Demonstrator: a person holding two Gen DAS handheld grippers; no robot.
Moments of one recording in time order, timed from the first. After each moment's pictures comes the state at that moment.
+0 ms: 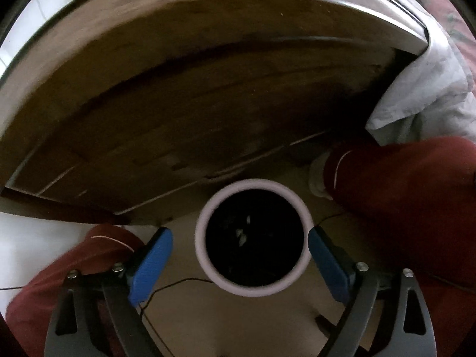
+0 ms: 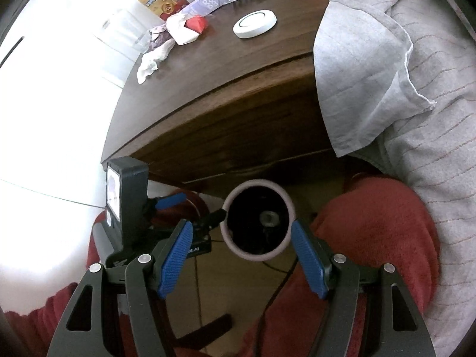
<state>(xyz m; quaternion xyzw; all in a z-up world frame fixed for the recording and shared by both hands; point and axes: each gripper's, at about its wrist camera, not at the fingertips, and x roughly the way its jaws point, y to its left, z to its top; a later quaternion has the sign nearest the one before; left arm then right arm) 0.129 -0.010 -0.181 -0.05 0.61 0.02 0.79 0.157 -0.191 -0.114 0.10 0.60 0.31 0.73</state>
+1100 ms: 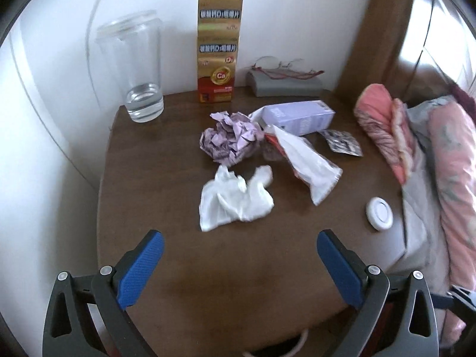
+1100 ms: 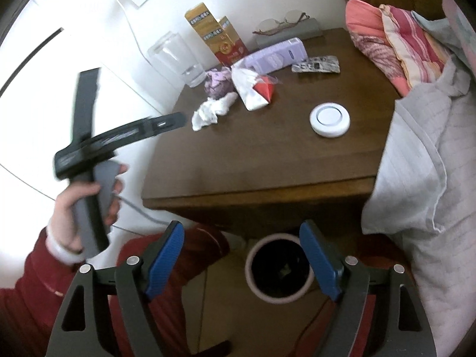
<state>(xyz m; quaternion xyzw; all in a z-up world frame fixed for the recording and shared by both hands) 0.227 0.106 -0.010 -0.10 0.48 0.07 0.87 0.186 -0.146 -0.033 0.07 0.52 0.36 0.77</state>
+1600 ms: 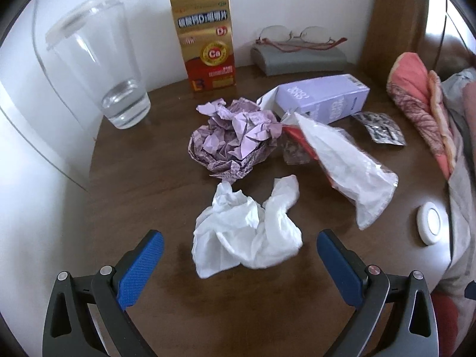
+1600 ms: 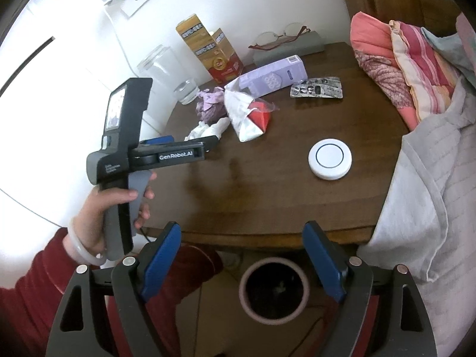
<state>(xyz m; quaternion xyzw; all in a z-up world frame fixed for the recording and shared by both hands) 0.284 0.105 -0.054 -0.04 0.52 0.09 0.85 0.231 -0.133 -0.031 0.07 0.51 0.35 0.78</state>
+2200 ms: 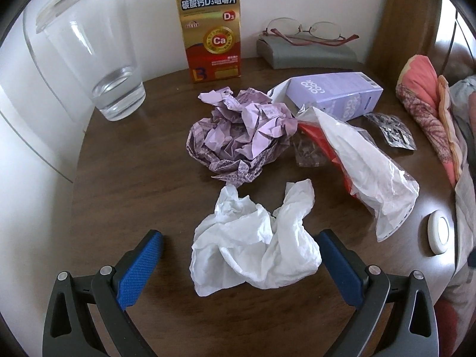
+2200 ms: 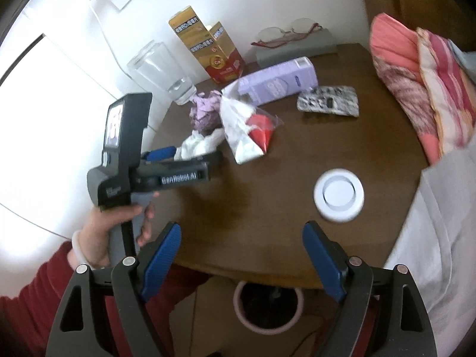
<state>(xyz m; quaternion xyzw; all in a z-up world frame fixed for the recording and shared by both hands) 0.295 0.114 -0.071 -0.05 0.52 0.09 0.85 0.278 -0.102 -0.030 0.05 0.52 0.36 0.77</state>
